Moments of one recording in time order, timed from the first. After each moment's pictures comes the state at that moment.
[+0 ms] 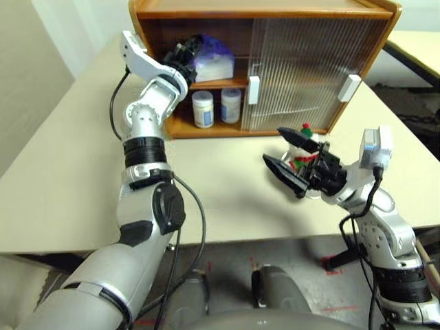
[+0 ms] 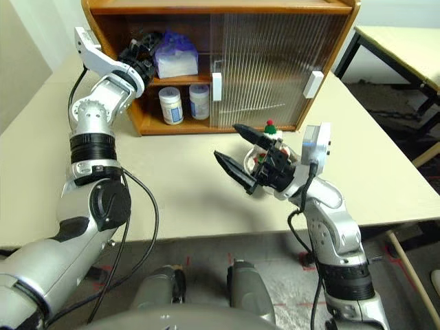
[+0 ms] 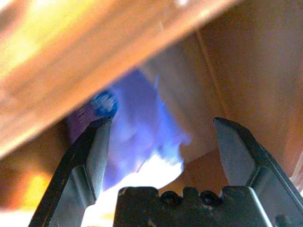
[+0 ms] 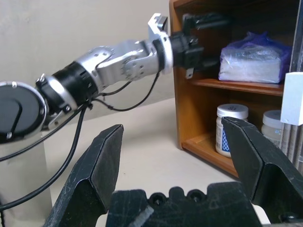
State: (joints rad) left arm -1.04 0.07 0.54 0.47 -0.74 0.65 0.00; right arm -0.11 -0.32 -0.04 -0.30 0.58 0.13 0.87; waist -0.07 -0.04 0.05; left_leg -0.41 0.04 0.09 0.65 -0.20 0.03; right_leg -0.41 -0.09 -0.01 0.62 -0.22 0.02
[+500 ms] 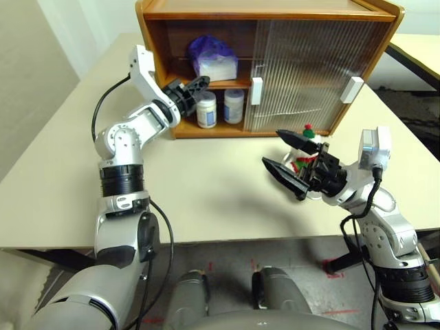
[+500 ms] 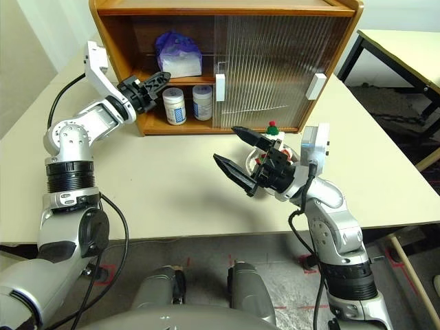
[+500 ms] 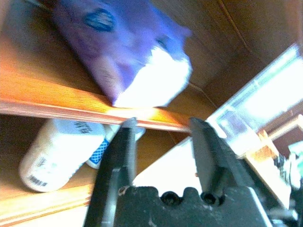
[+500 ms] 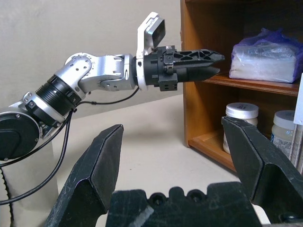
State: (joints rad) left arm -0.84 0.23 0.28 0.24 -0.73 0.86 -0.25; right arm -0.12 -0.34 -0.03 -0.30 0.58 0.13 0.88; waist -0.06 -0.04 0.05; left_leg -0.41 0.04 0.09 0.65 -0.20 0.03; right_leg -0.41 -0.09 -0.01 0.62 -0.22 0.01
